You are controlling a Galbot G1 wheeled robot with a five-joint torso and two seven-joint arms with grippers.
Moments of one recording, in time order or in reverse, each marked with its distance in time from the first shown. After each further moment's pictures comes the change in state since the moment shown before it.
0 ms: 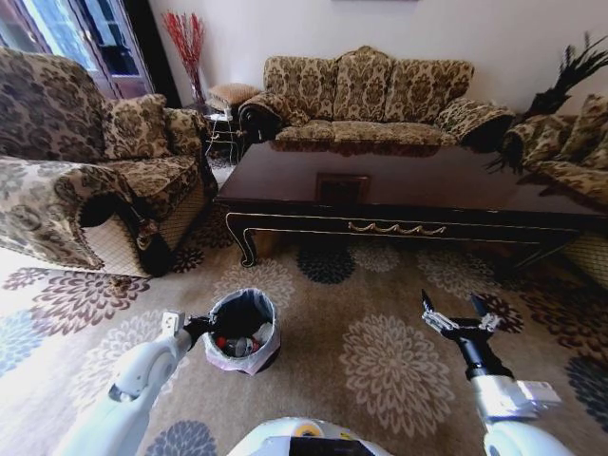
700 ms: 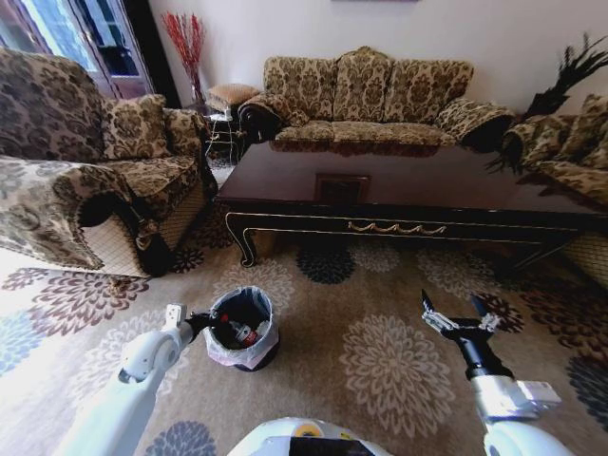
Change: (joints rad) left arm -0.086 0.007 0.028 0.140 0.006 0.000 0.011; right arm 0.000 0.000 0.000 0.000 0.000 0.000 0.000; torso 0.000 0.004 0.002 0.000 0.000
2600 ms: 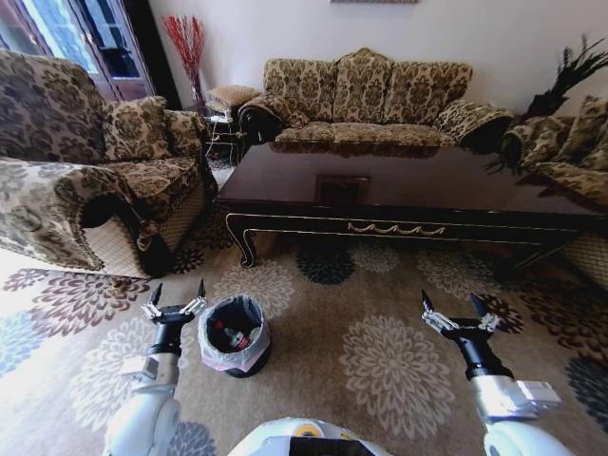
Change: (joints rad) left arm 0.368 -0.400 -0.109 -0.358 0.268 -0.805 -0.195; right arm 0.000 0.000 0.000 0.000 0.000 0.000 0.000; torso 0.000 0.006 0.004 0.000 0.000
